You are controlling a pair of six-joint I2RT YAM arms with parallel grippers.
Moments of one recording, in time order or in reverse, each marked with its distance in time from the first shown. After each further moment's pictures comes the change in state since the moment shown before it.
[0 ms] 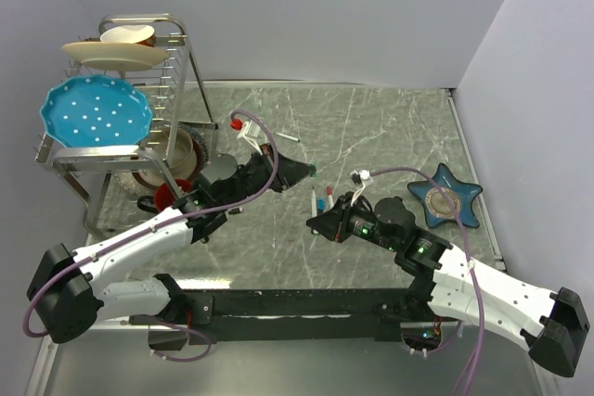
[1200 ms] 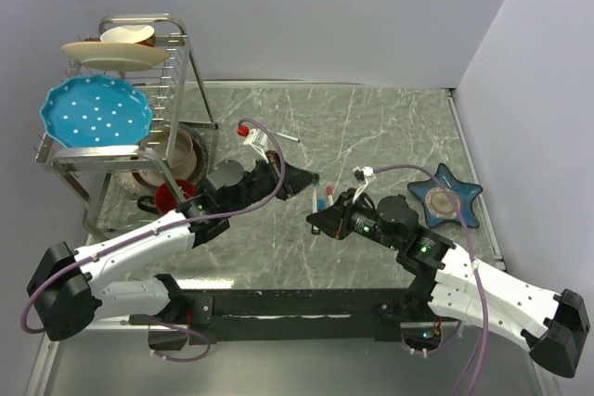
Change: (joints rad) left arm -0.056 0.000 -0.016 -0.021 -0.056 0.052; right arm 0.004 -0.012 0.036 -0.015 0.019 0.002
